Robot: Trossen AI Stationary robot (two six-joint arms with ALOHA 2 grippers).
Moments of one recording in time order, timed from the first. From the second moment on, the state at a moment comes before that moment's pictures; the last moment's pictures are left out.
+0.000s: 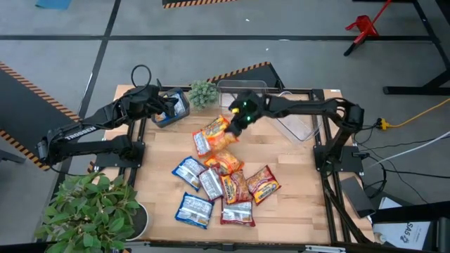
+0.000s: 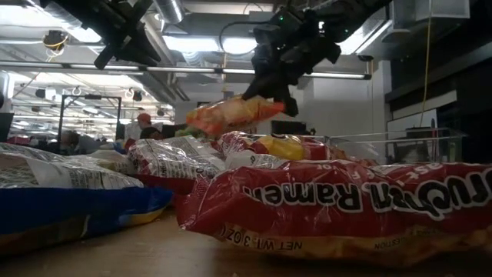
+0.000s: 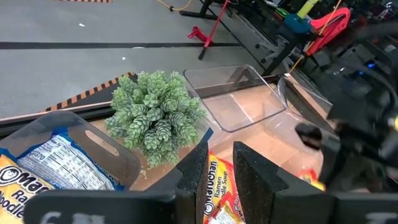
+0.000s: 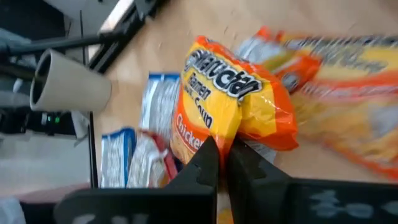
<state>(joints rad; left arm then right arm) 0.49 0.71 0.72 -0.41 -0.22 -0.62 -0.33 1.75 1.24 -0.22 -0.52 0.52</state>
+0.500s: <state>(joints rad) 0.49 0.71 0.72 -0.43 -0.22 -0.62 -0.61 1.75 1.52 -0.47 -0.49 0.36</state>
